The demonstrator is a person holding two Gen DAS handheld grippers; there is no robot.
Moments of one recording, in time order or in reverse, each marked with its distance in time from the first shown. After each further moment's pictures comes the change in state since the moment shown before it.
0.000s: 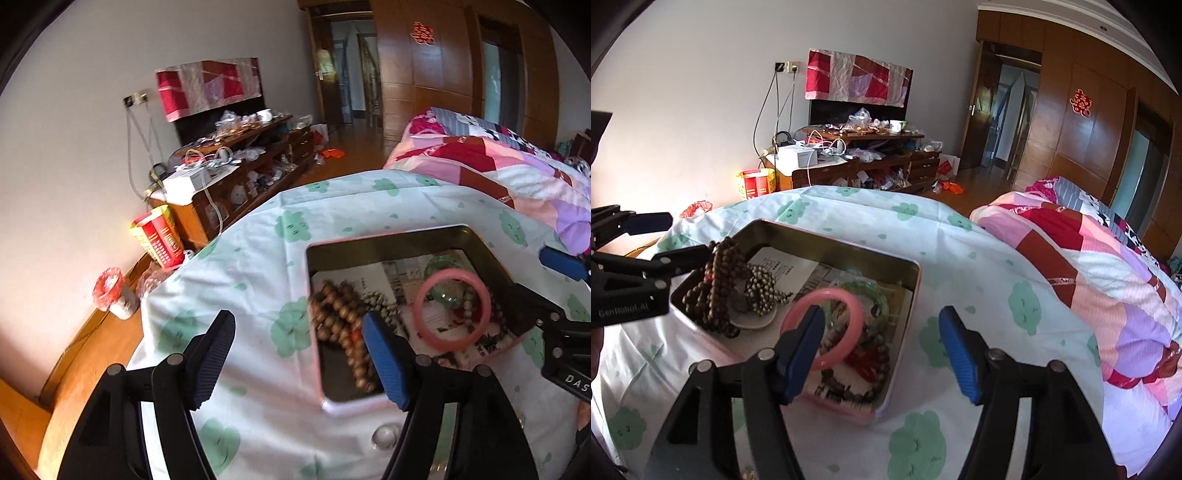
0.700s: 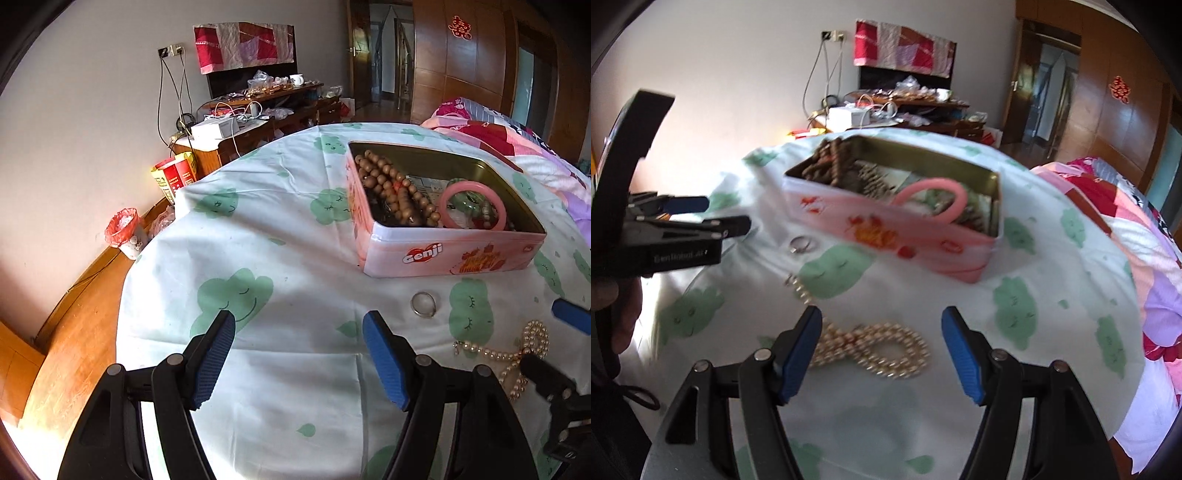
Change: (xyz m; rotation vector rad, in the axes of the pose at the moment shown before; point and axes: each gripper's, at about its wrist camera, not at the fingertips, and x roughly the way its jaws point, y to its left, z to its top) left arm -0.017 0.024 -0.093 -0.115 0.117 0.034; right arm -0.044 0.059 -0.080 -0.063 0.128 0.168
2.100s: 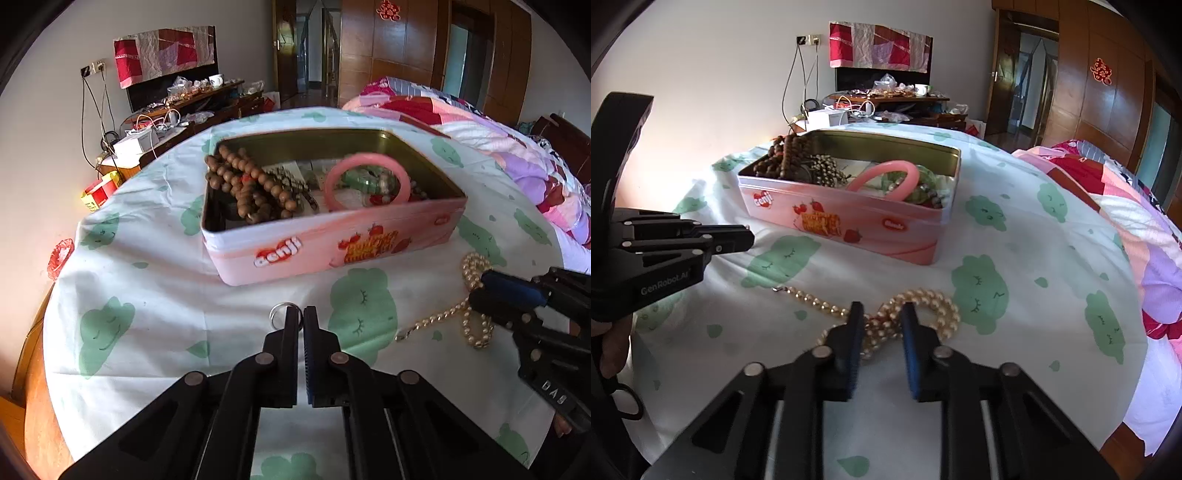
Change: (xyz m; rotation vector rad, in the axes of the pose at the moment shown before) left arm 0.009 -0.067 0.005 0.173 0.019 -0.232; right arm 0.006 -0.039 -0.010 0.084 -0.014 -0.028
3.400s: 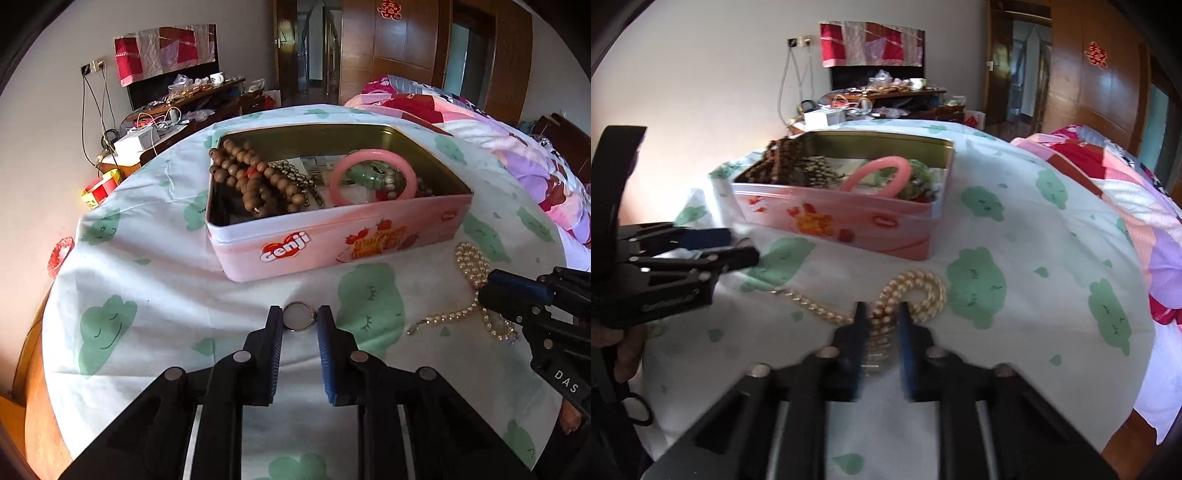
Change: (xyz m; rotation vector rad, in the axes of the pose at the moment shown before) left arm 0.001 0.004 -0.003 -0.002 0.010 0.000; right arm 0.000 -0.008 0.001 0.044 0.020 0.034
